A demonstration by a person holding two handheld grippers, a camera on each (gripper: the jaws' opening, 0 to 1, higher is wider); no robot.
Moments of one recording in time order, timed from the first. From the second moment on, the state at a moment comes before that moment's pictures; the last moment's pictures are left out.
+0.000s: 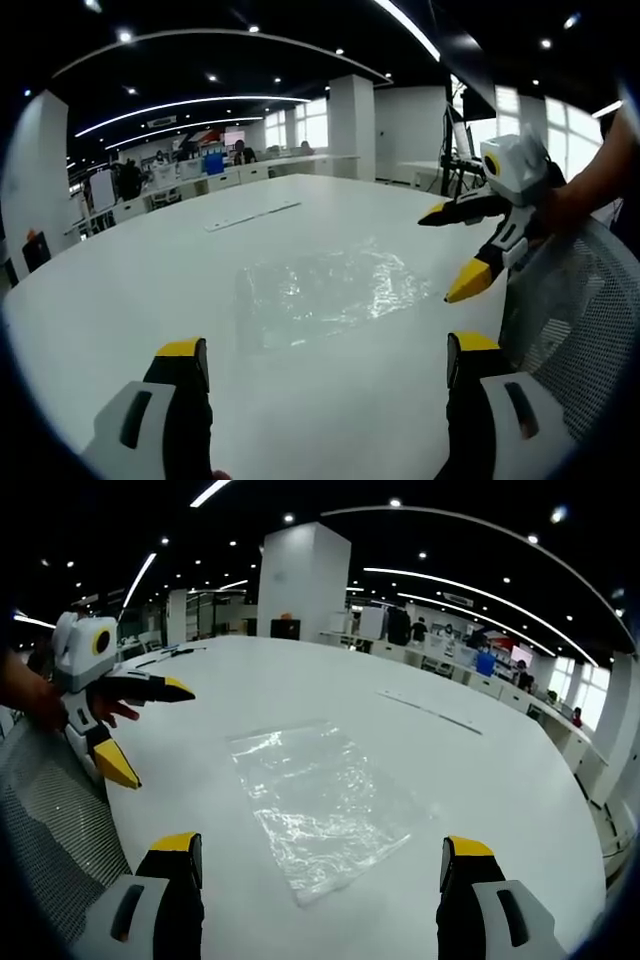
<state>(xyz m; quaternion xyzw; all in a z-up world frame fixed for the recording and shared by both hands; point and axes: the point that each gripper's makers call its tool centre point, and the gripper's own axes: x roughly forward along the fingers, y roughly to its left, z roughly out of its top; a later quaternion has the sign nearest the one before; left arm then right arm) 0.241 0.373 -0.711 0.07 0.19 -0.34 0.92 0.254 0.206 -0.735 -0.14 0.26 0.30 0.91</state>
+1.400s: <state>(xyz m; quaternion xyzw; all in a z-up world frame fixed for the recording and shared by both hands) 0.240 0.366 -0.714 0.10 0.21 -0.35 0.91 0.255 0.204 -0.732 -0.13 0.26 0.29 0.91</state>
